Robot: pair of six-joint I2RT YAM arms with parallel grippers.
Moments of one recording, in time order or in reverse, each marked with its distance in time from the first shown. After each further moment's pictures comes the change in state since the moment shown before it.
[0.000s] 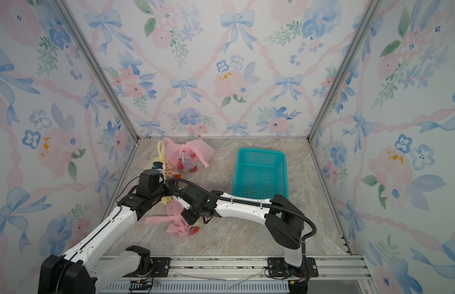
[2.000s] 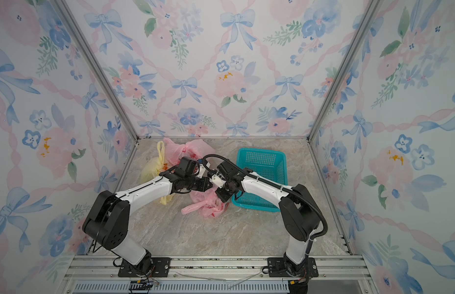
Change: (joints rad) left arm -0.243 0.570 0.350 0.002 0.436 0.039; right arm -0.381 -0.087 -0.111 -0.141 -0.148 -0.341
